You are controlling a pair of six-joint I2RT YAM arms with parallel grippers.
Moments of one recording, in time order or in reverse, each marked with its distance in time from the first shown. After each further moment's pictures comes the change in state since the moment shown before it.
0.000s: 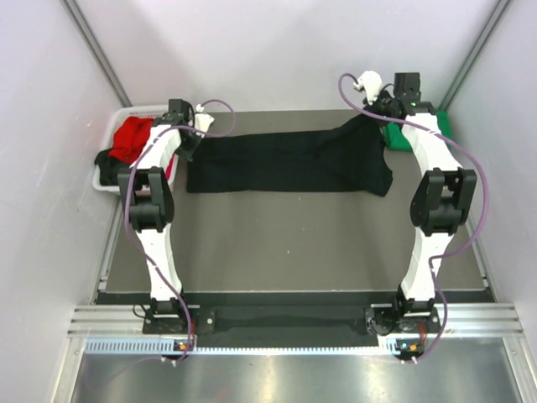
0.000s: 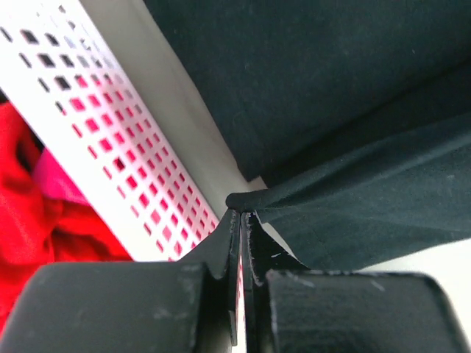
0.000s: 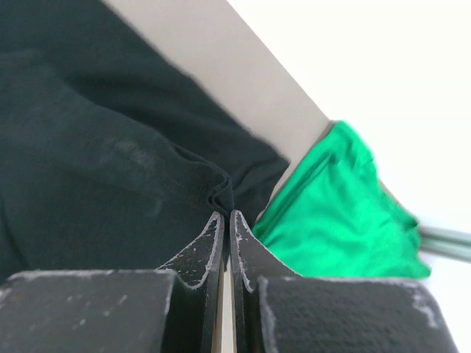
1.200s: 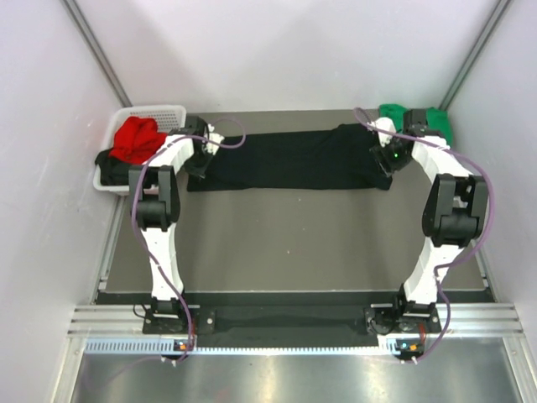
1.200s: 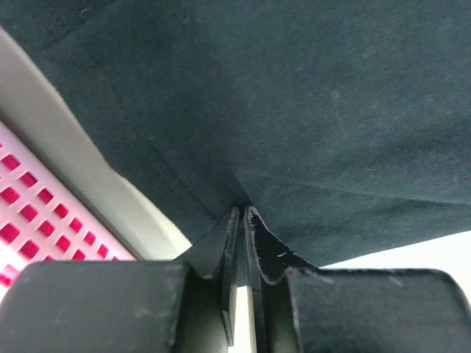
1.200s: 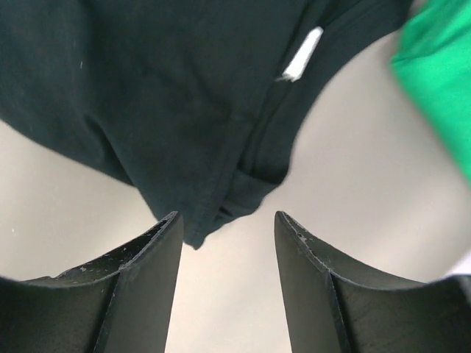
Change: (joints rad) left arm -0.062 0.042 -0.132 -0.003 -0.019 -0.136; right arm -0.082 -0.133 -0.388 -0.111 0.087 0.073
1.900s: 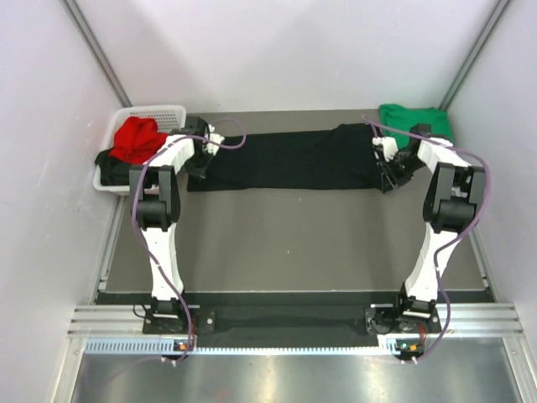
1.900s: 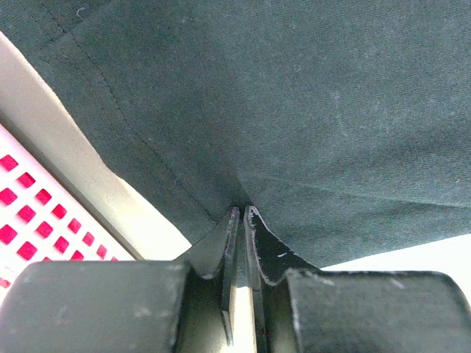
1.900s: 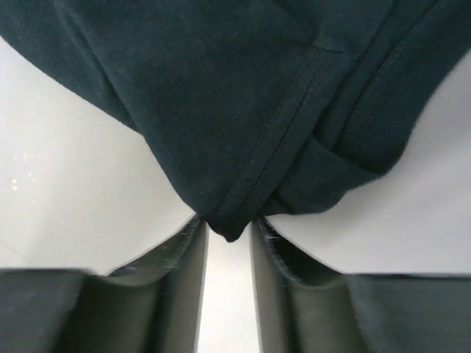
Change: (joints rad) left arm -0.004 0.005 0.005 -0.002 -0.009 0.000; right arm -0.097 0.167 0.043 -0.211 -0.174 -0.089
